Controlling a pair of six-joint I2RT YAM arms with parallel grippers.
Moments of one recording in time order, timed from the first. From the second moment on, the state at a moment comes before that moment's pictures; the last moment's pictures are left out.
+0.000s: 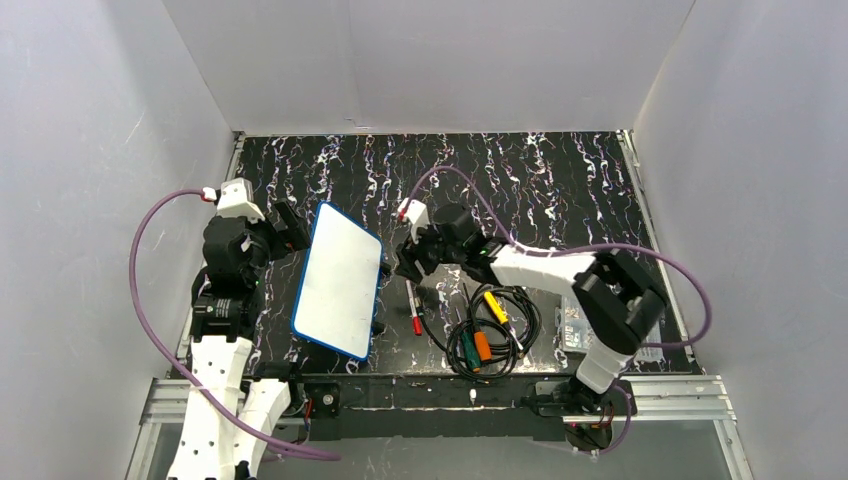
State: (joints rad) left arm -0.01 0.68 0.86 -0.50 -0.01 -0.27; right arm 0.86 1.67 0.99 0.18 -0.30 -0.03
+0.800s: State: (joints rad) left arm -0.01 0.70 0.84 -0.48 -0.01 -0.27; right arm 0.93 2.01 1.21 0.20 -0.33 -0.14
